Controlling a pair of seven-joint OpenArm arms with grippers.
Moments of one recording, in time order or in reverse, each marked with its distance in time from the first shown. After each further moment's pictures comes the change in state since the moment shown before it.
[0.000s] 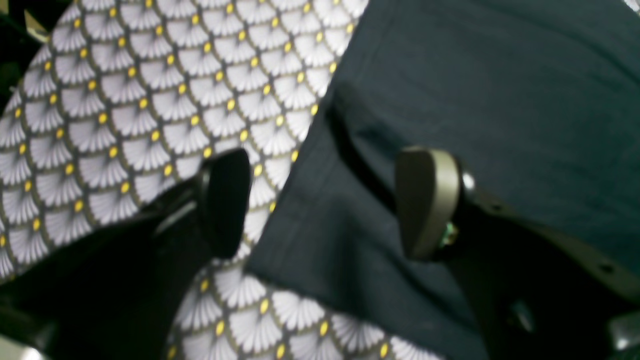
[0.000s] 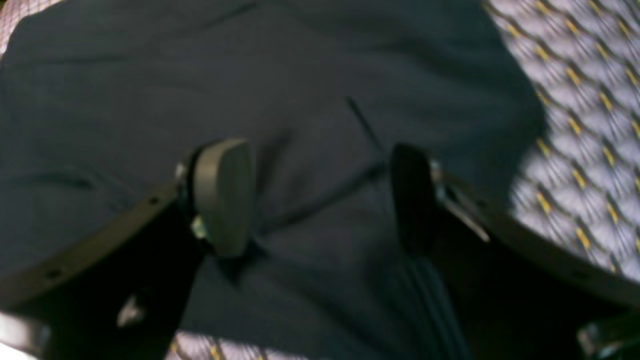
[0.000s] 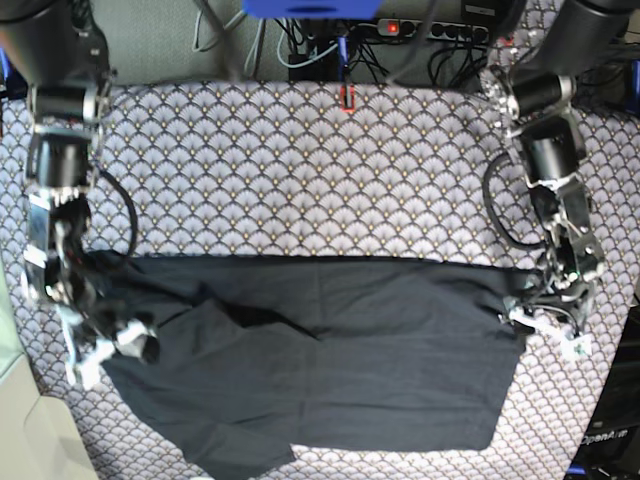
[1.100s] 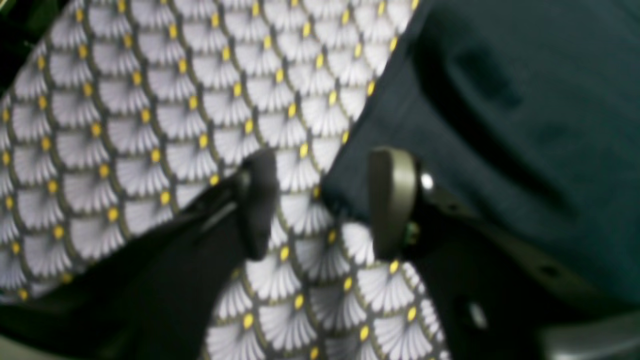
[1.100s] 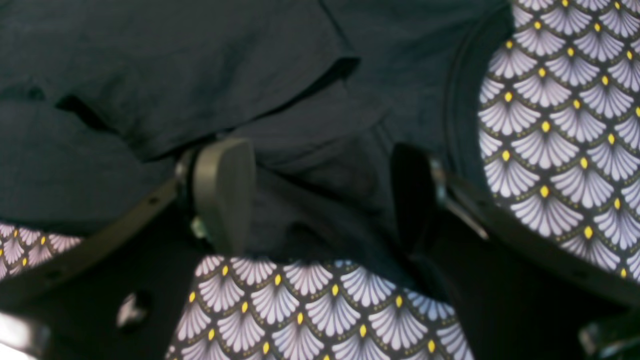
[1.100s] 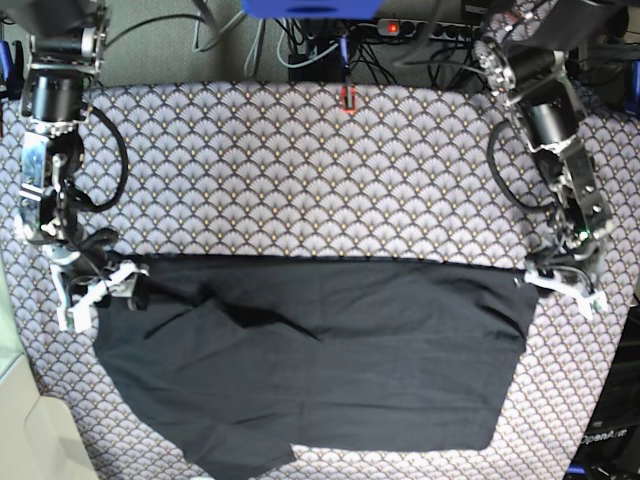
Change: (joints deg) left arm 6.6 0.4 -6.4 1.8 -0.1 -0.1 -0.7; right arm -14.0 2.3 1.0 10.7 0.2 0.0 3.1
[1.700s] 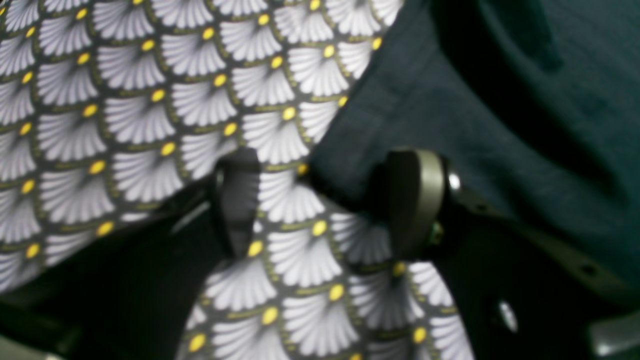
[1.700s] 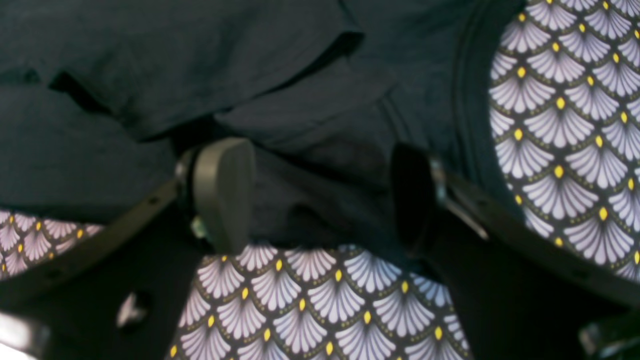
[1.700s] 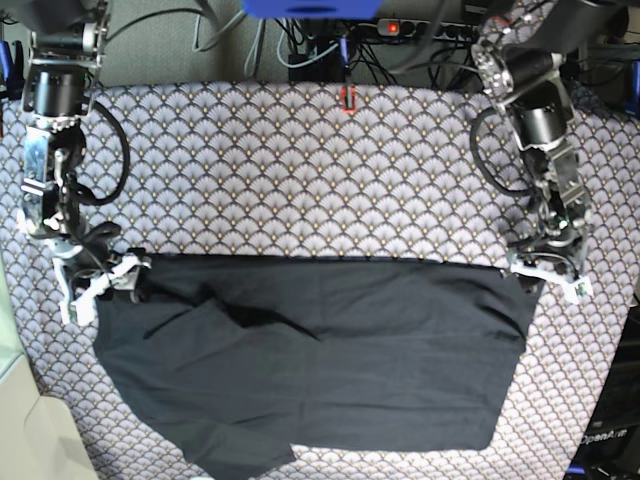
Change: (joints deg) left arm -0.7 0.9 0.0 -10.5 -0.1 0.2 -12.9; right arm -1.0 -0.1 -0.2 0.0 0.0 0.0 0.0
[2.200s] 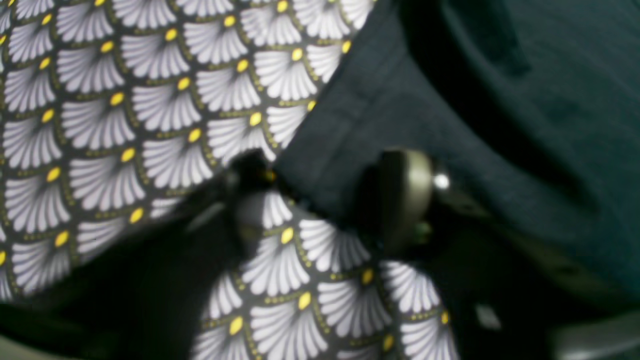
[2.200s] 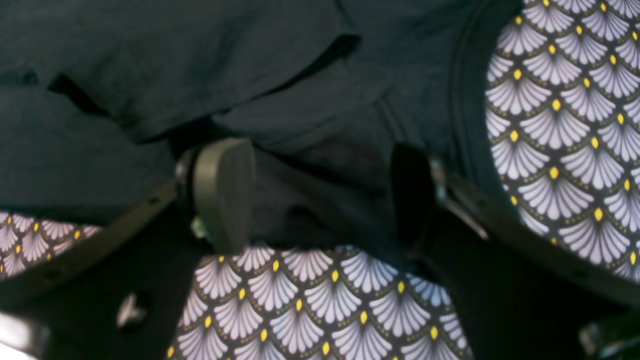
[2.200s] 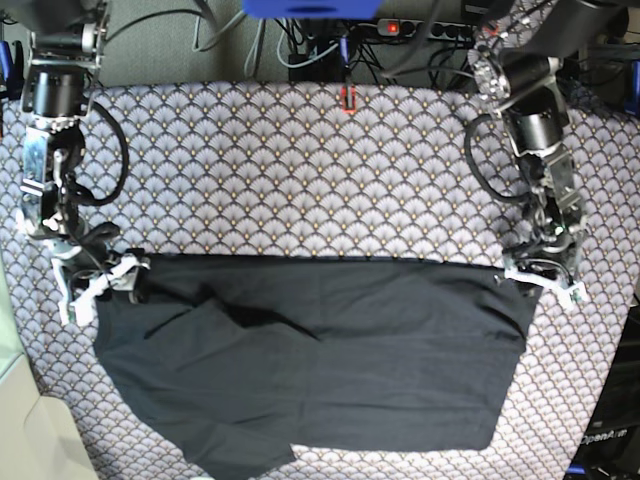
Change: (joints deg) left arm -1.4 0.6 0.0 -0.7 0.0 0.0 1.0; right arm 0.1 0.2 0.0 0.0 0.0 0.0 0.0
